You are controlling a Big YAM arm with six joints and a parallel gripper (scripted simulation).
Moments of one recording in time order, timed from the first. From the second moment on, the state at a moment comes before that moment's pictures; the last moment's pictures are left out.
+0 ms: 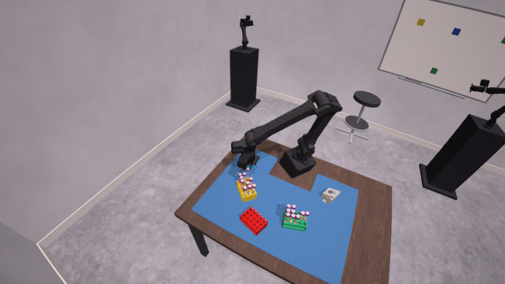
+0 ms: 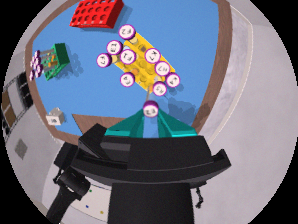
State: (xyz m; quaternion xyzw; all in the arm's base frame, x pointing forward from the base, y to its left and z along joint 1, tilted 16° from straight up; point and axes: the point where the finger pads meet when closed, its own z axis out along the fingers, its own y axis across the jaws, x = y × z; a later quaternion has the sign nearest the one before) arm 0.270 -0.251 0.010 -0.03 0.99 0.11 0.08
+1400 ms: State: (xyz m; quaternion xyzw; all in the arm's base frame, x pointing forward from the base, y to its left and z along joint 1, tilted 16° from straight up) arm 0.273 -0.248 -0.007 -0.03 0.99 0.11 0.09
